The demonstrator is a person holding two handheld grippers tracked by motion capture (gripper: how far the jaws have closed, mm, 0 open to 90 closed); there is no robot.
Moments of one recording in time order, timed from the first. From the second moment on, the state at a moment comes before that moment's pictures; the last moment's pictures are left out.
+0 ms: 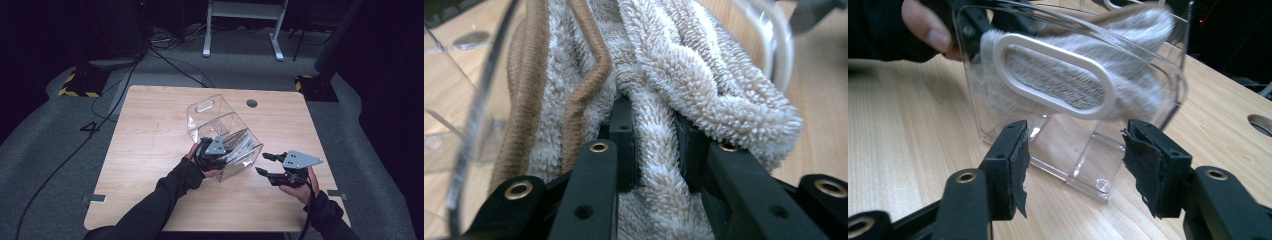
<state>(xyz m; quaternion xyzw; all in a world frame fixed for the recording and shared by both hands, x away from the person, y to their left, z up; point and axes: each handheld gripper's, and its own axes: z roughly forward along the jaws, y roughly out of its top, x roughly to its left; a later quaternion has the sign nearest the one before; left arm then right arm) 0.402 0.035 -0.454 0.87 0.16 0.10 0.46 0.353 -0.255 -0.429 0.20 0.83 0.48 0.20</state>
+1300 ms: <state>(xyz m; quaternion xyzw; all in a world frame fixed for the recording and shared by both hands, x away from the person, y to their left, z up) 0.395 0.047 -0.416 0.86 0.13 0.13 0.48 0.357 -0.261 -0.431 0.21 0.83 0.48 0.20</state>
